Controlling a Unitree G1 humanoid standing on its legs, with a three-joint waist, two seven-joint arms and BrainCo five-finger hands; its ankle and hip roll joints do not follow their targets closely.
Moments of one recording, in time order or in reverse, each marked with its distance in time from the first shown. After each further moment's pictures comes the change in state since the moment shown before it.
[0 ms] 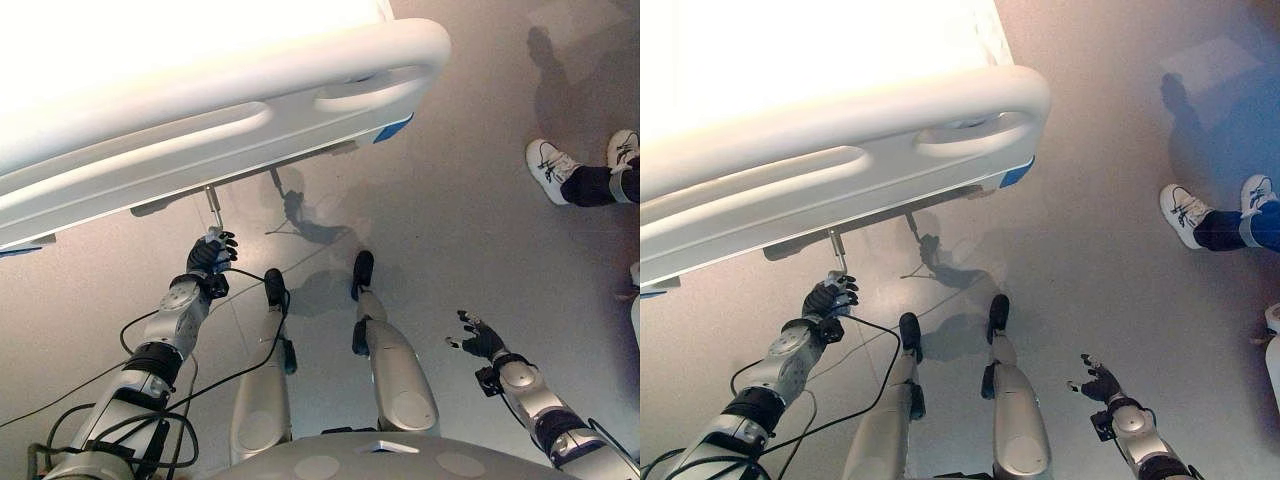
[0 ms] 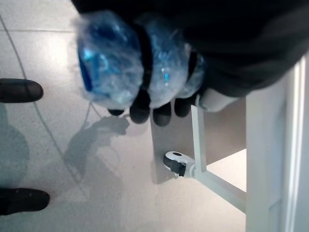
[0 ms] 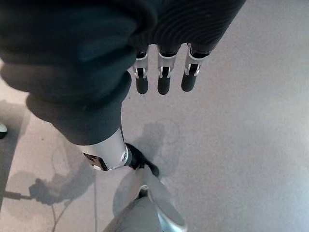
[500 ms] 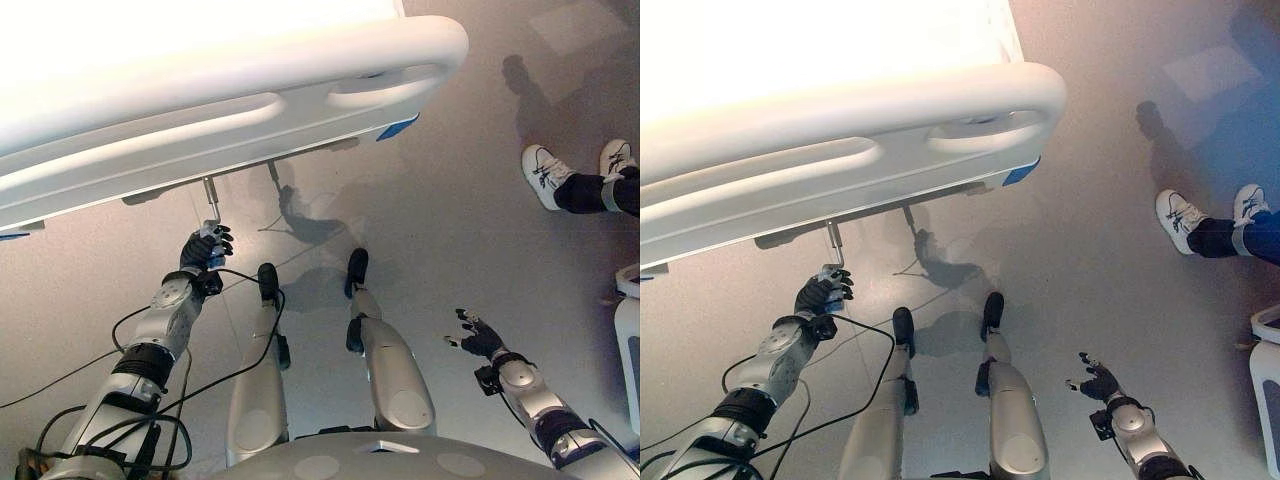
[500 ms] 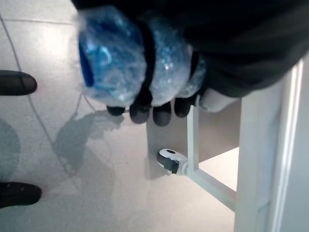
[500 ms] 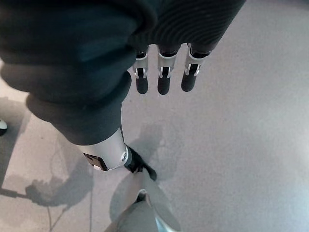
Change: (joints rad) left arm 0.021 0.039 0.037 -0.053 0.004 -0.025 -0.037; right arm 0.010 -0.005 0.001 -0.036 0.000 -0.001 0.006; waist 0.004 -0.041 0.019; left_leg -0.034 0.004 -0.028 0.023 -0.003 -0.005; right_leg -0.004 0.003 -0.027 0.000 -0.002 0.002
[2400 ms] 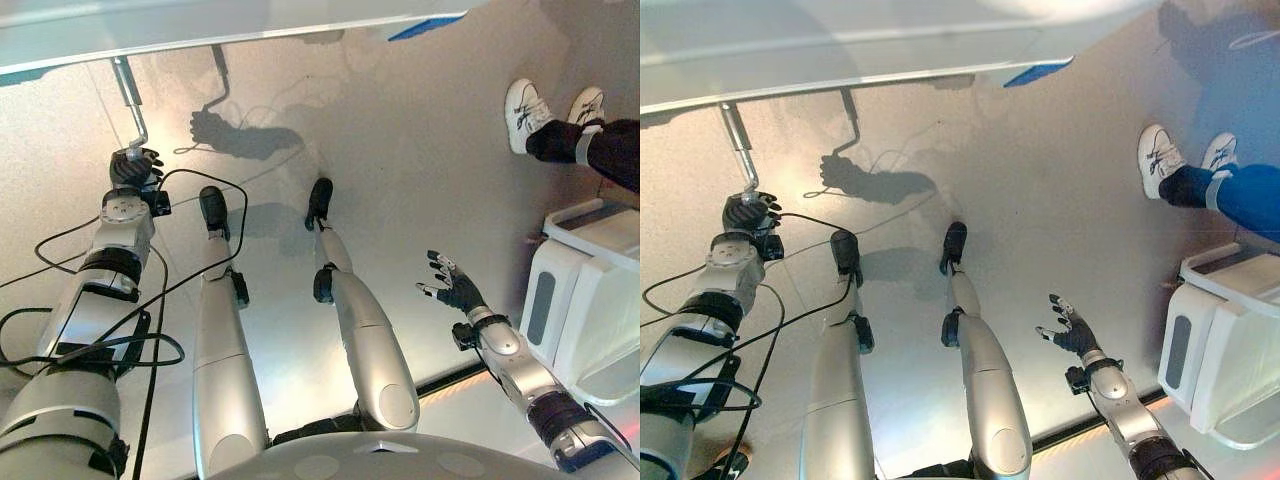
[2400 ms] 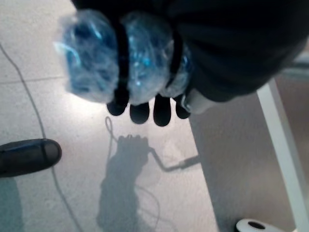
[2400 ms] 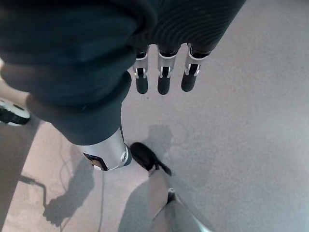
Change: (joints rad) left arm -0.593 0.151 -0.138 0.557 0.127 -0.053 0.189; right arm 0.013 -0.037 0.048 -0.437 0.121 -0.049 -0.050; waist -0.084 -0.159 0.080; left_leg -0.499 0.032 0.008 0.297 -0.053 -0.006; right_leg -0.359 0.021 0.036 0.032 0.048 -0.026
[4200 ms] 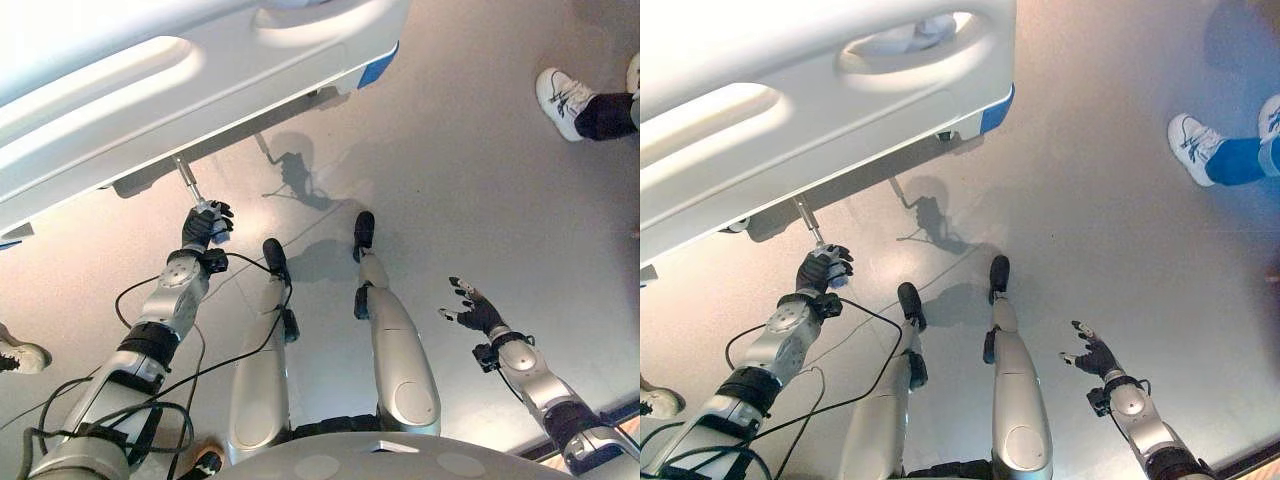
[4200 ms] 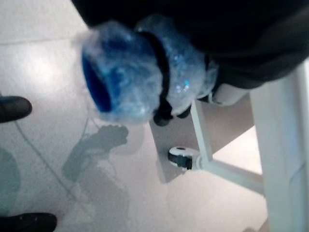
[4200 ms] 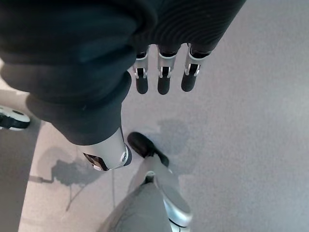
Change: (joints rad) left arm 0.514 -0.117 0.036 -0.583 -0.133 0.018 -0.055; right arm 0.021 -0.033 -0.024 0.218 -0.124 0.028 0.001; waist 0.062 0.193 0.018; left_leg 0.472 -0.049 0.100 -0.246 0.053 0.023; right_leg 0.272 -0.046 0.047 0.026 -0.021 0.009
